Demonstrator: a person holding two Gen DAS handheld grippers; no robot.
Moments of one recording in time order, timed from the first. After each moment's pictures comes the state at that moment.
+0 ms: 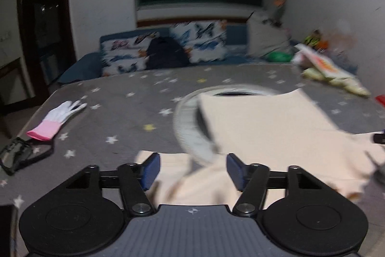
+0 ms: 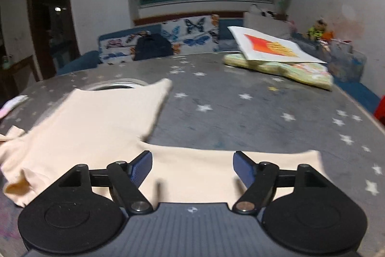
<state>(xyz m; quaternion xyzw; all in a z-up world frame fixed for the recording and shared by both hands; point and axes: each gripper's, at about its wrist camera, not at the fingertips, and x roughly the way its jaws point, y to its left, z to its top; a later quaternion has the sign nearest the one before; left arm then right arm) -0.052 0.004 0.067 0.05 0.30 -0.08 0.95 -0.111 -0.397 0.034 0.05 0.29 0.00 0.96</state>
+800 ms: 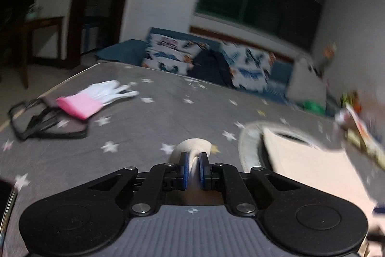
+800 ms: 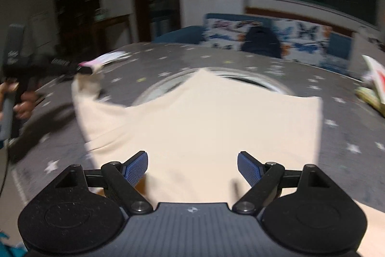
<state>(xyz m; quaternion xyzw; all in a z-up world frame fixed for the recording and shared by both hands) -0.032 0.113 0.043 -0.13 0.25 0.00 0.96 -0.087 -0.252 0.042 -0.06 0.31 0.25 0.91</state>
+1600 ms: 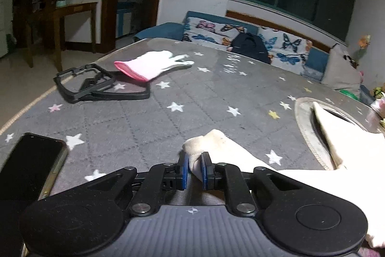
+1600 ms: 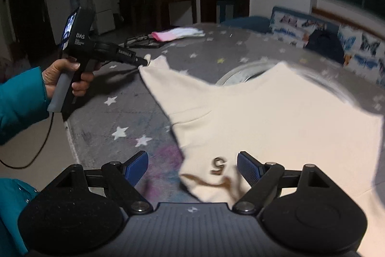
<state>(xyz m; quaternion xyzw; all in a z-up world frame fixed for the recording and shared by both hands) -0.052 0.144 0.014 -0.10 0.31 0.09 0.94 -0.124 -0.210 0.043 -0.11 0.34 0.39 0.85</state>
